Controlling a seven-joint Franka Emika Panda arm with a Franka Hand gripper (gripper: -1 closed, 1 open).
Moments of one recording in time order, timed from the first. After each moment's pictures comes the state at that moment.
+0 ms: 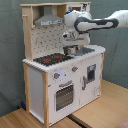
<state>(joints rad) -1.93 -0.24 2.47 -1.43 -0.10 1.41 -0.68</state>
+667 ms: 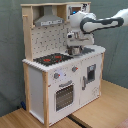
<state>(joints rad) -1.92 -0.10 2.47 -1.61 -0.18 1.48 -0.65</state>
